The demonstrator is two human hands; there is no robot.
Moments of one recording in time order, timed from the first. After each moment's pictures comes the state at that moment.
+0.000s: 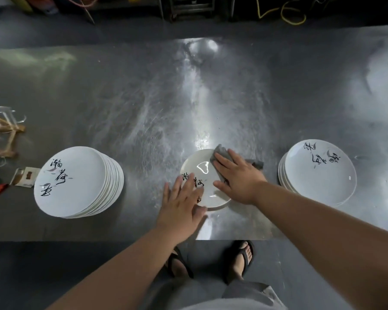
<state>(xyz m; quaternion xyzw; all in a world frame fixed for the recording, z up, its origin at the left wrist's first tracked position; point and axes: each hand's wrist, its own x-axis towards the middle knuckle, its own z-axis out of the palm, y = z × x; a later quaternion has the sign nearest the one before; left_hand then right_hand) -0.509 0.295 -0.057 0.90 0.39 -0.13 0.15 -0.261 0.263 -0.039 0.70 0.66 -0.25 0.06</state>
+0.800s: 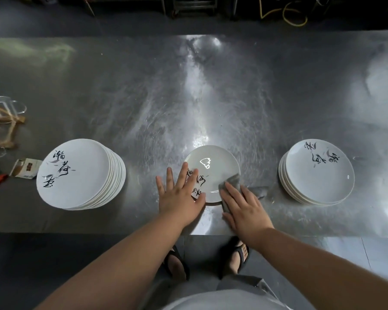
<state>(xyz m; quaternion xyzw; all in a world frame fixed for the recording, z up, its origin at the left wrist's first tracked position) -0.493 0.308 -0.058 0.84 0.48 -0.18 0.17 -0.314 0.161 -0.060 0.74 0.65 -0.17 0.00</state>
